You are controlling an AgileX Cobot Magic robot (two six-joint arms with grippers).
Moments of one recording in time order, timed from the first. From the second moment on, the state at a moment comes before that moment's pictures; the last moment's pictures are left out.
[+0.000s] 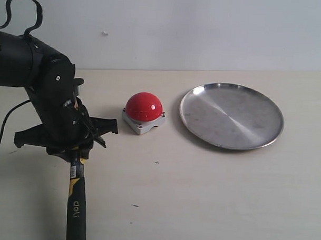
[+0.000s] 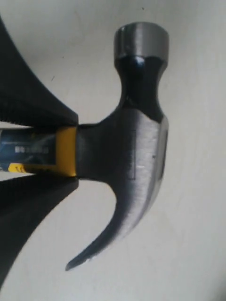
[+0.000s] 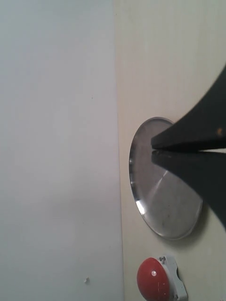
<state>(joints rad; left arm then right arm) -0.55 1.88 -1.16 0.15 0.78 -0.83 0.07 0.01 0.00 0.09 0.14 0.00</state>
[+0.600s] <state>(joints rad) -0.55 1.77 -1.17 -0.19 0.67 -0.47 0.07 0.01 0.00 0.09 0.14 0.00</state>
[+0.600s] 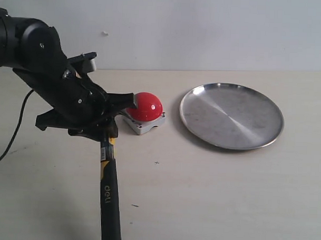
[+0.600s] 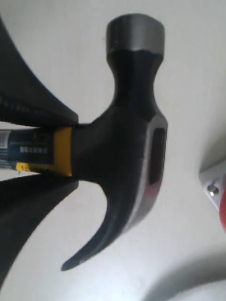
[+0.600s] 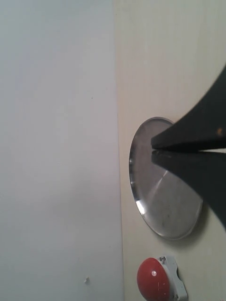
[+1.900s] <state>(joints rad) -0.51 1.73 -1.17 -1.01 0.59 0.32 0.07 0.01 0.00 0.09 0.14 0.00</state>
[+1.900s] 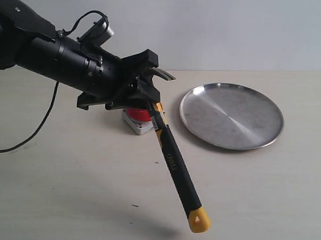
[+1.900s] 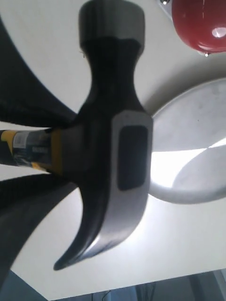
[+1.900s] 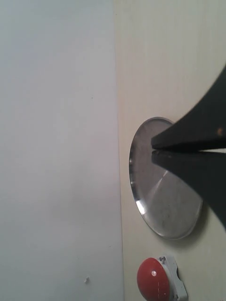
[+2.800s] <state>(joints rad) -0.51 1.75 -1.17 -1.59 0.70 0.88 0.07 0.01 0.00 0.09 0.14 0.00</state>
